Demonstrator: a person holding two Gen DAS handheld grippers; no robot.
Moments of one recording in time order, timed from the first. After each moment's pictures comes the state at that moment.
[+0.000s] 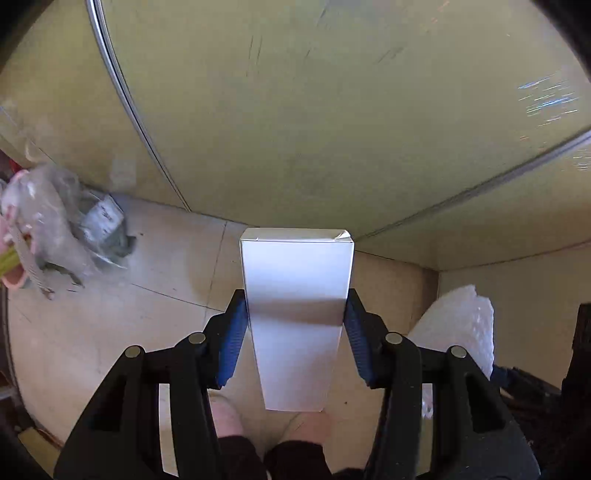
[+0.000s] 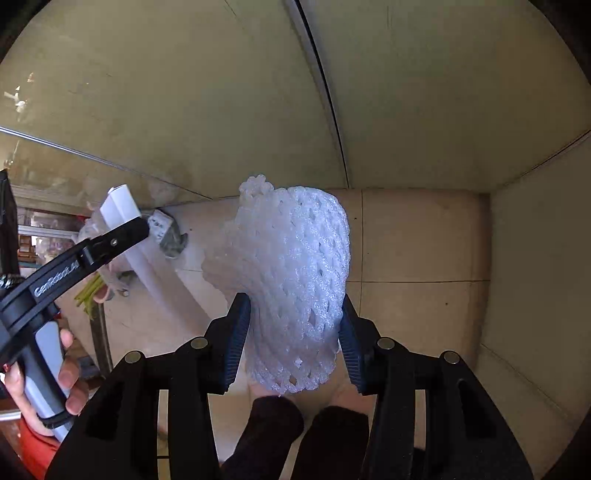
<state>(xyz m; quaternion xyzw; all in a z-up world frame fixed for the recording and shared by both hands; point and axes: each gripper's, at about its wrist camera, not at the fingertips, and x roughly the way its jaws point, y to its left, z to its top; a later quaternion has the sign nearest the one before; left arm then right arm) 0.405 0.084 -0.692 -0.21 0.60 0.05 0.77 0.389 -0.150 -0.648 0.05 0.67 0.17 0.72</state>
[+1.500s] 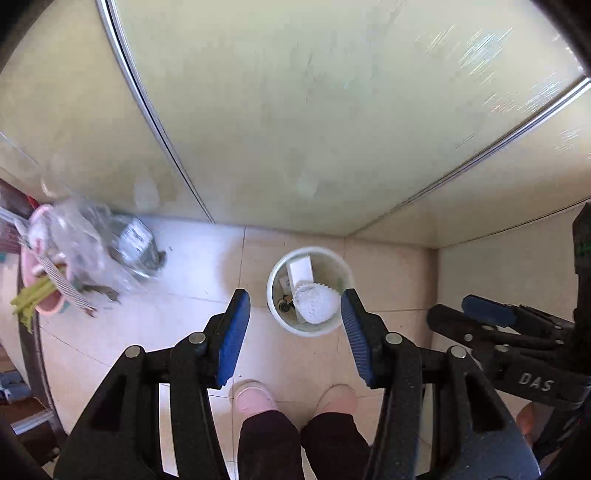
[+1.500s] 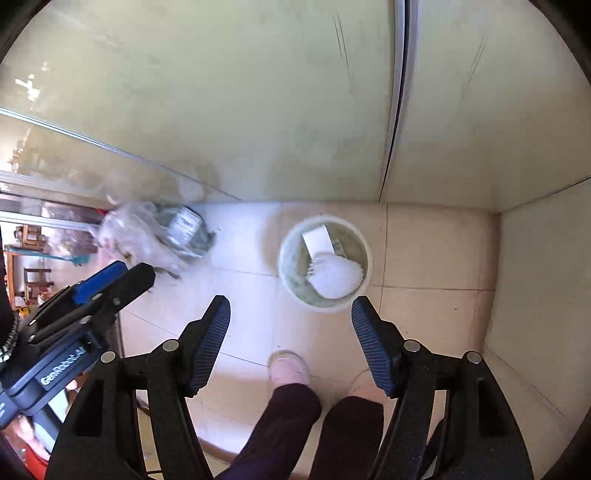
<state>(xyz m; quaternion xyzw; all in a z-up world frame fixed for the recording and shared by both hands) 0.382 0.094 -0.570 -0.14 0.60 0.03 0.79 0.403 -0.124 -0.537 0.04 0.67 0.19 0.72</state>
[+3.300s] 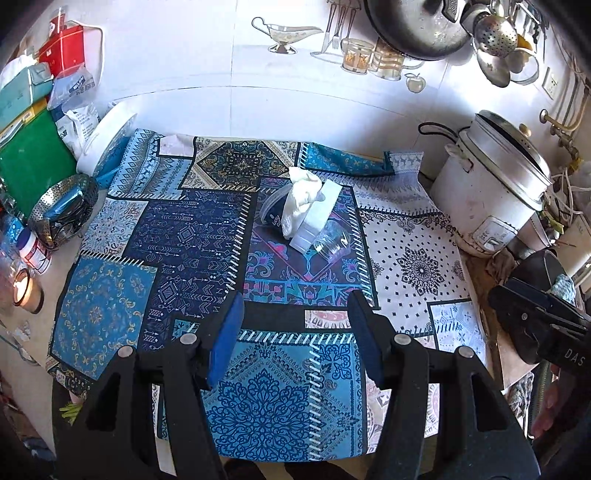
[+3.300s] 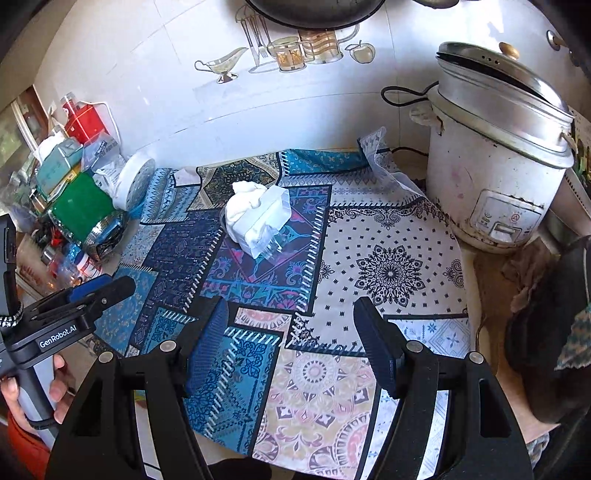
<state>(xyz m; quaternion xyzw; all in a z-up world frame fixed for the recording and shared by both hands) 0.612 0.058 -0.139 -0.11 0.42 0.05 0.90 0.599 -0.194 -0.113 0.02 0.43 0.23 0.87</state>
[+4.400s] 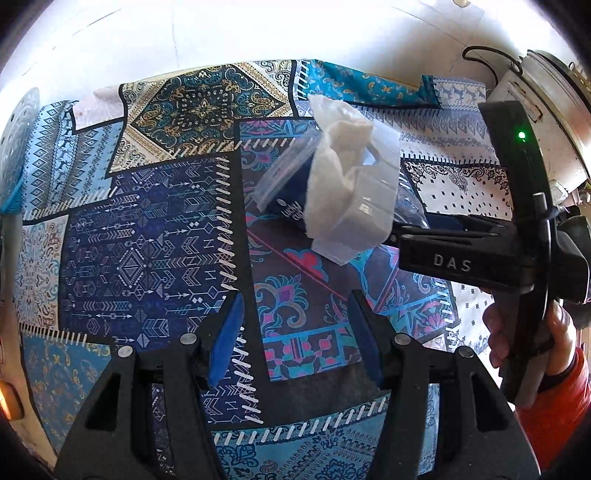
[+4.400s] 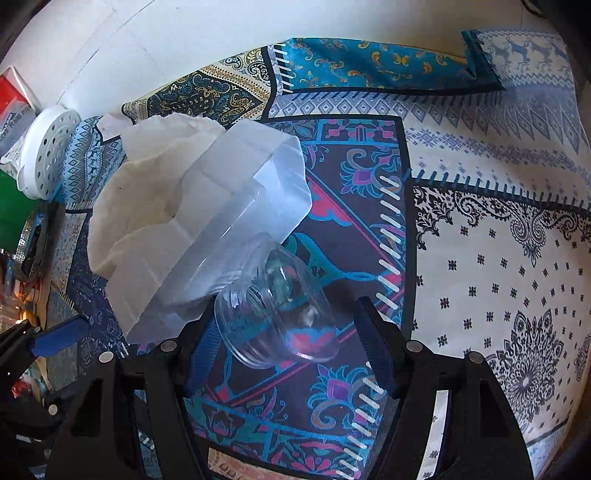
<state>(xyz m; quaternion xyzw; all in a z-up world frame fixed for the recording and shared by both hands) 0.762 0.111 -0.251 -0.06 0.55 -0.05 0.83 0.773 -0.065 -0.253 0.00 0.57 0.22 0.79</state>
